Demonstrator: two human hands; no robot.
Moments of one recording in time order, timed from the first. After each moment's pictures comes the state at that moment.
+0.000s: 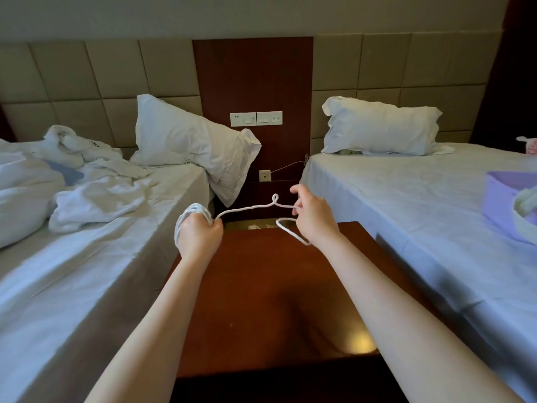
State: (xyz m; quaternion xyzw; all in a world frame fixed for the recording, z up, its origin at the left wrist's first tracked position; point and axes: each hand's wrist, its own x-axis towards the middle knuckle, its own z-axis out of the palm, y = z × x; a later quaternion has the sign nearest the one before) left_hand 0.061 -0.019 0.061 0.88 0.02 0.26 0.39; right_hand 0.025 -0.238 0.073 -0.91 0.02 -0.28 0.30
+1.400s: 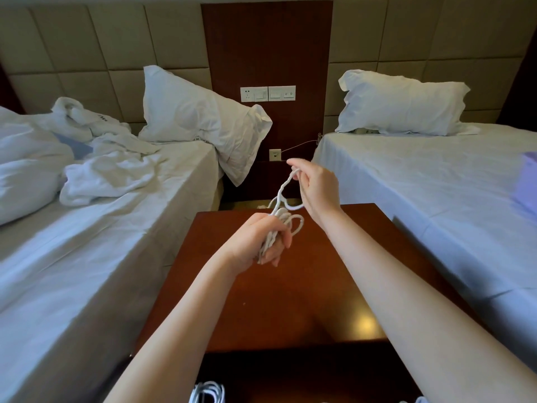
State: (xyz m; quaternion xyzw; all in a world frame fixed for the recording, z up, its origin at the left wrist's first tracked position) left_hand 0.009 -0.049 0.049 0.65 -0.35 -0.19 0.64; right_hand 0.046 -0.215 0.068 -0.84 -0.09 -0.41 0.34
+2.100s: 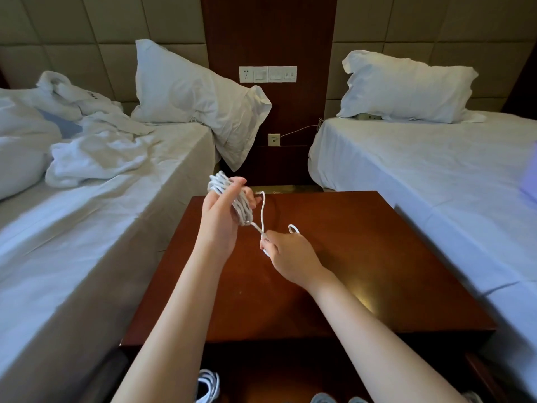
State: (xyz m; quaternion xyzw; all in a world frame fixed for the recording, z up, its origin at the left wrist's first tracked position) left_hand 0.031 -0.032 0.033 0.50 -0.20 0.03 0.84; right_hand 0.007 -0.172 -0.037 -0.95 -0.17 -0.21 0.16
